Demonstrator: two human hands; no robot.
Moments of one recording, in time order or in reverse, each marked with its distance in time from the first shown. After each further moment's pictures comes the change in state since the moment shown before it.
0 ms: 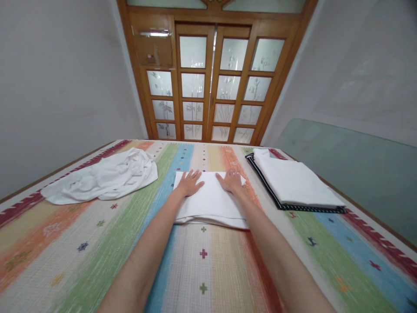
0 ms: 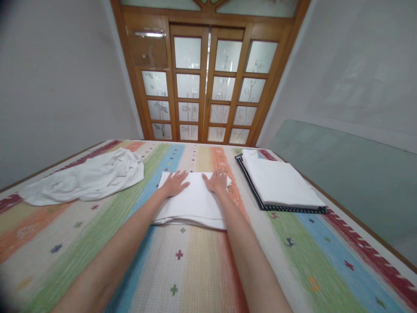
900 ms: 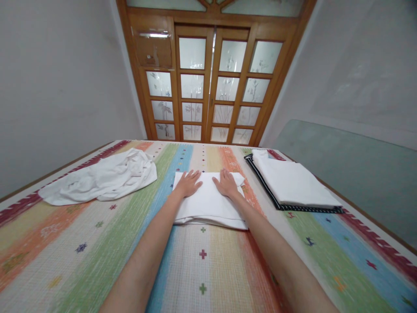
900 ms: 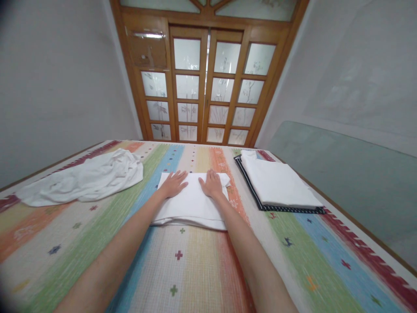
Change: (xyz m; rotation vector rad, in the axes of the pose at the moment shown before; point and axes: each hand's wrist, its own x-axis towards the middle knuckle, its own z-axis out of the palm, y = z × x) left_hand 0.001 -0.009 0.007 0.049 0.083 0.075; right_hand -0.016 -0.008 0.003 0.011 0.075 -0.229
